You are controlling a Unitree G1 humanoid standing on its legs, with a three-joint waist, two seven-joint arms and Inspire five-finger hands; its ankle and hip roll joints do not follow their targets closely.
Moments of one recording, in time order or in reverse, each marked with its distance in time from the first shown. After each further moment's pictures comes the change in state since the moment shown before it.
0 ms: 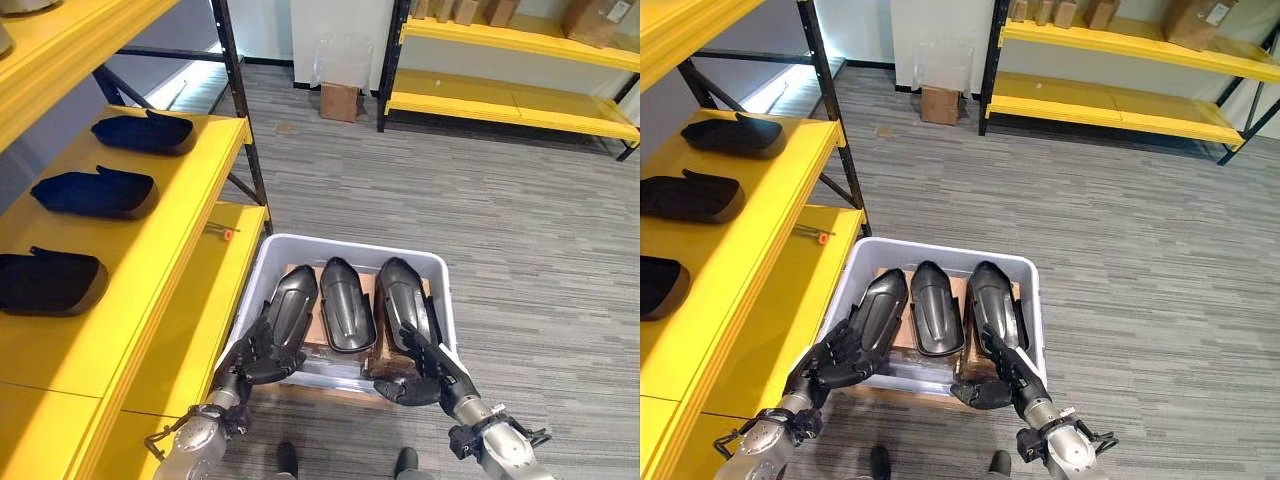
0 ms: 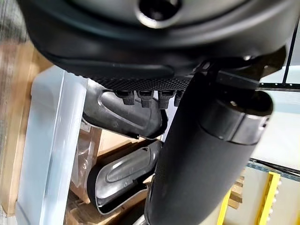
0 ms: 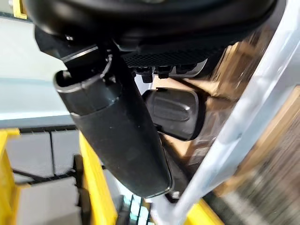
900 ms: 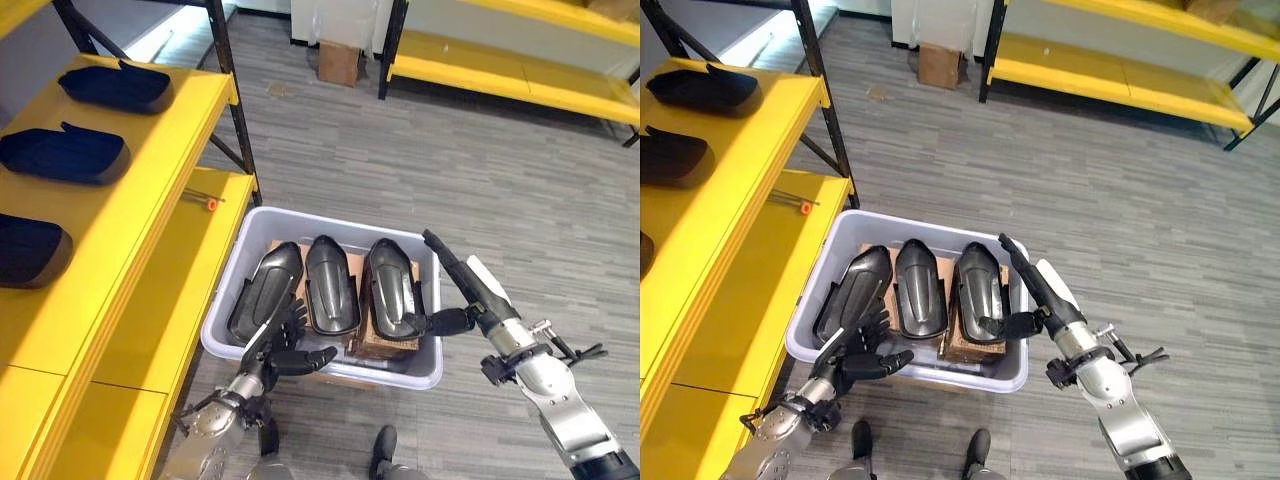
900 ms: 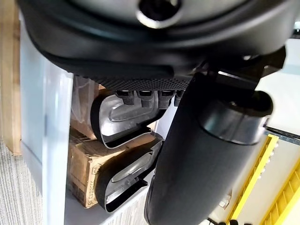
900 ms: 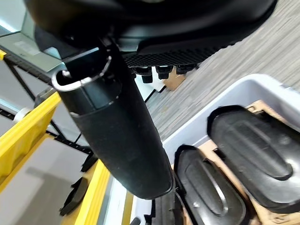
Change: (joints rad) left arm -0.115 0.002 -0.114 -0.107 -0.006 0.003 -0.080; right arm -0.318 -0.212 -0.066 -0.148 -0.226 -0.082 -0.076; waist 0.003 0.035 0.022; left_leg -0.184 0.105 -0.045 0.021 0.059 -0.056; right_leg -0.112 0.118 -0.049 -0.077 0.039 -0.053
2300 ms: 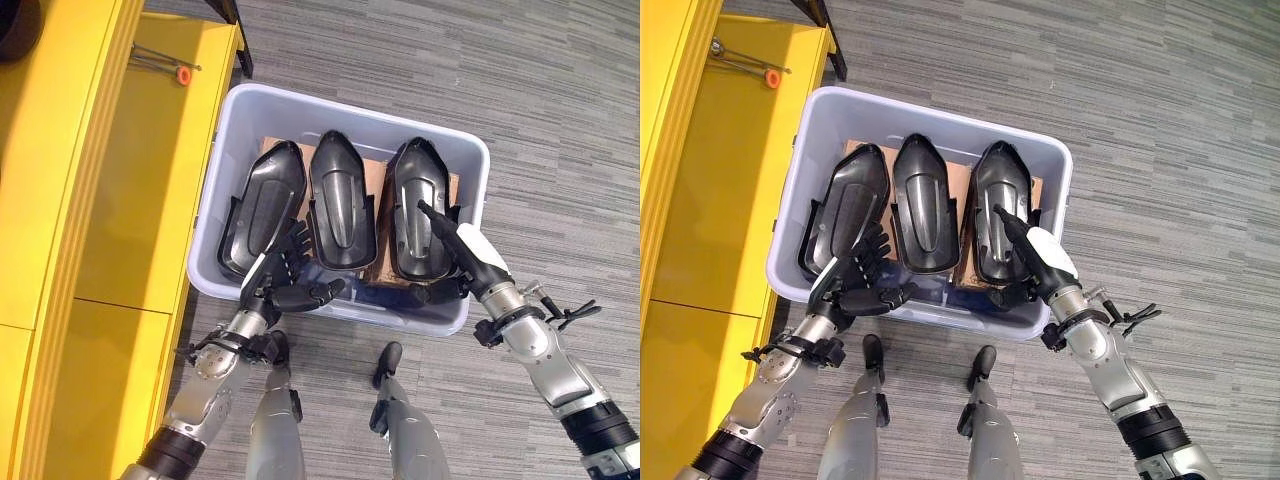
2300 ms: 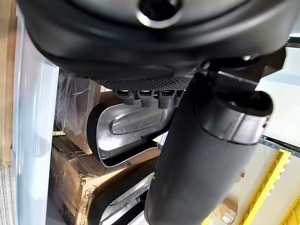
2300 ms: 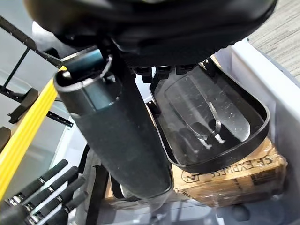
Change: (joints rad) left arm -0.194 0.035 0.022 -0.071 -0.037 -0.046 0.059; right arm -0.162 -0.031 0.050 0.144 -0.213 0.025 -0.073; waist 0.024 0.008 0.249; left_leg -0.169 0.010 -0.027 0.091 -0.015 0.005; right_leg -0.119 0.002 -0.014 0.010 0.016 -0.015
